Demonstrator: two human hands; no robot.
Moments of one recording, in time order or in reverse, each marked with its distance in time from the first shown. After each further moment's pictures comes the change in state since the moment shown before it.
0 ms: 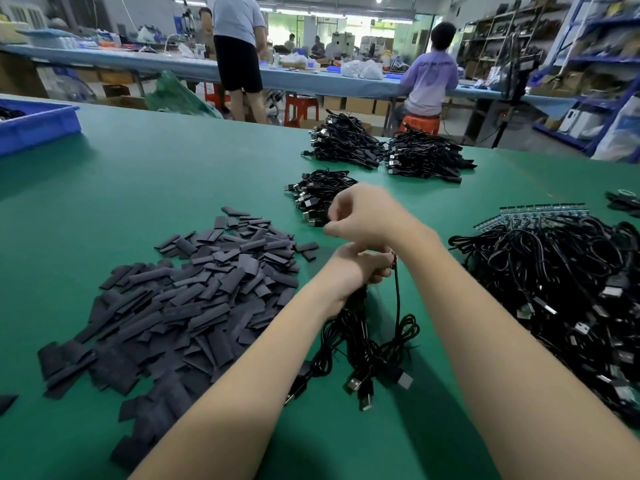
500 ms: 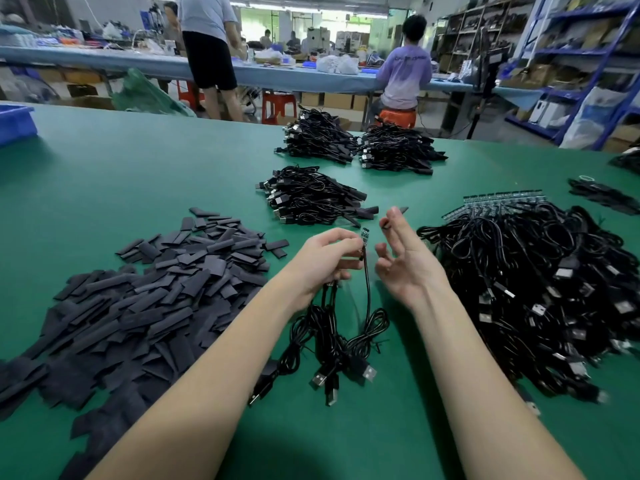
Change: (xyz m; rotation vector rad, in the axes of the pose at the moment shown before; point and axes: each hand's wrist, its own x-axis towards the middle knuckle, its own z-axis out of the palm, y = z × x) left_hand 0.000 0.008 -0.002 -0.060 -0.092 0.029; right_hand -0.058 0.090 0.033 1.689 0.306 0.465
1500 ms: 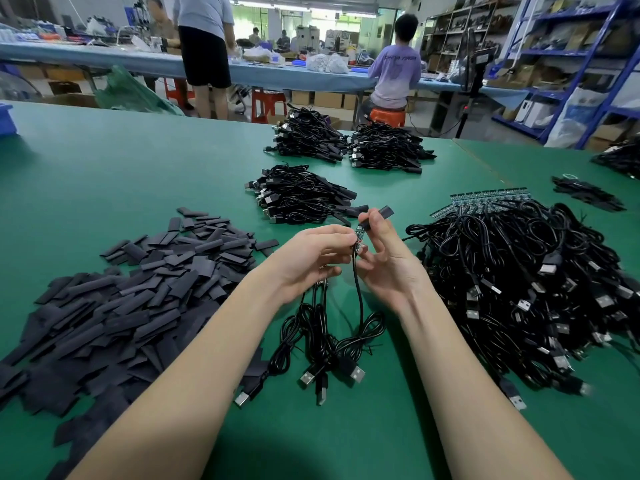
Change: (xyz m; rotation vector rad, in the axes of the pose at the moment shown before) left_hand -0.006 0.014 -0.007 -0.084 -0.197 -0.019; right_hand 0.006 0.011 -0.006 0.107 -0.299 -0.022
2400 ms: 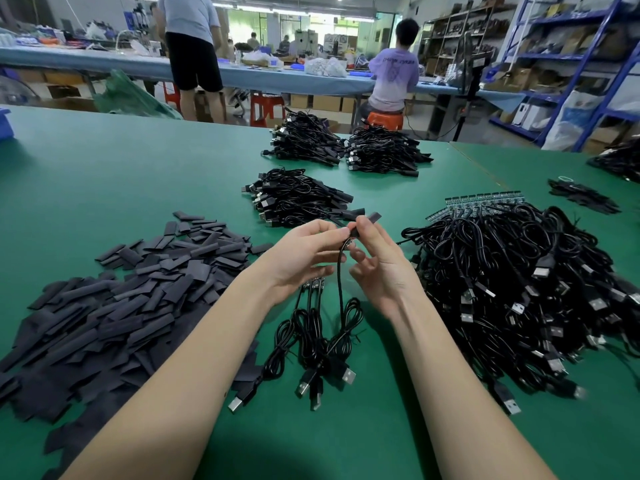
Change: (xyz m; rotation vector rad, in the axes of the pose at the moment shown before) left_hand 0.000 0.007 0.000 0.033 0.060 0.018; right_hand -0.004 0.002 0.003 -0.172 0.066 -0.037
